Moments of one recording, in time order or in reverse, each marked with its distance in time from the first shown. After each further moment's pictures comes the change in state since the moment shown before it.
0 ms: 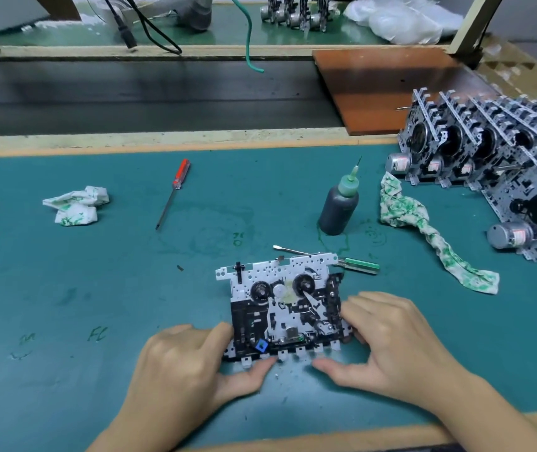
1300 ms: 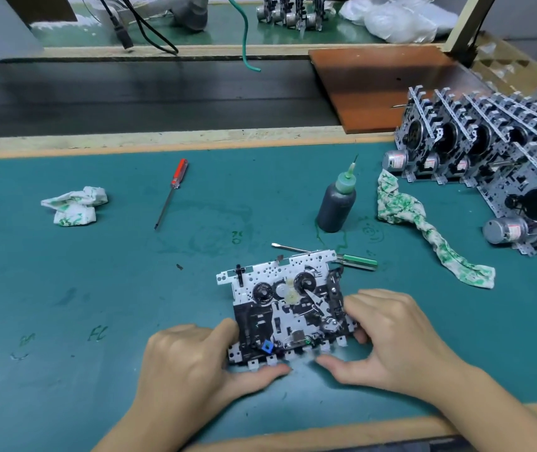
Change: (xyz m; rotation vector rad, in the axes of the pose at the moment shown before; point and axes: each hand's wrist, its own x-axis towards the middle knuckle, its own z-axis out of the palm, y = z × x) left_hand 0.006 0.009 -0.001 -0.078 -0.002 -0.052; right_hand 0.001 -0.002 -0.005 0.059 -0.017 0.060
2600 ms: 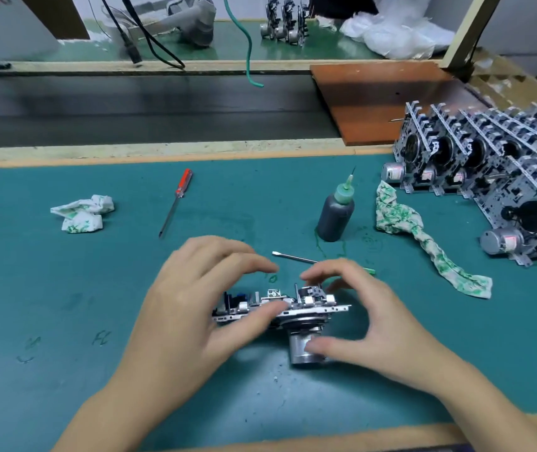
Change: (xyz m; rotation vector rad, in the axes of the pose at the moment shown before) left_hand 0.051 0.014 -0.044 -0.281 -0.012 -0.051; right_hand 0.024 -0.015 -0.021 0.694 -0.142 0.265
